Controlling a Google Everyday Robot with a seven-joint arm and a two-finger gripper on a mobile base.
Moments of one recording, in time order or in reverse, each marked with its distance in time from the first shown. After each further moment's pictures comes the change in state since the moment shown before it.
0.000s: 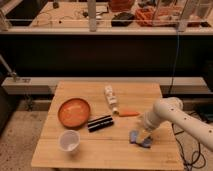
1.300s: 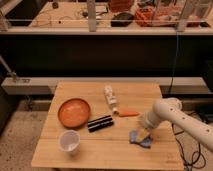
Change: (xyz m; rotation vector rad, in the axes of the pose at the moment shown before) arm 0.005 -0.008 0.010 0.000 -0.007 0.069
